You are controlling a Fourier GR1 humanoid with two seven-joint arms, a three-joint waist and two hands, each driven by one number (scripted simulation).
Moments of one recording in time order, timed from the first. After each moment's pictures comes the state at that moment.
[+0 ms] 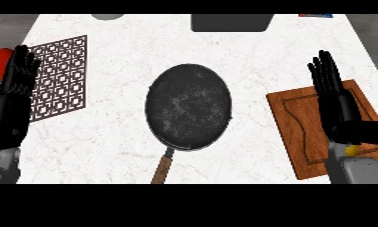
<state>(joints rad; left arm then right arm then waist) -0.08 0.60 -0.14 -1.63 0.31 0.40 -0.09 -0.13 -0.27 0.02 -1.52 -0.18 -0.14 -0.17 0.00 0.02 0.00</state>
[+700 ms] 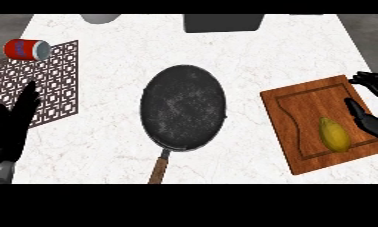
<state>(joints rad) -0.01 0.65 -0.16 -1.41 0.30 0.36 0.13 -0.08 -0.44 -0.21 -1.44 -0.39 0.15 -0.33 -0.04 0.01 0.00</state>
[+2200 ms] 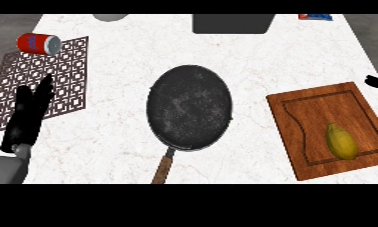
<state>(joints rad) -0.13 0.58 -0.15 -1.26 0.22 0.28 0.18 0.04 -0.98 -0.05 -1.72 0.20 0.44 -0.02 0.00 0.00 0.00</state>
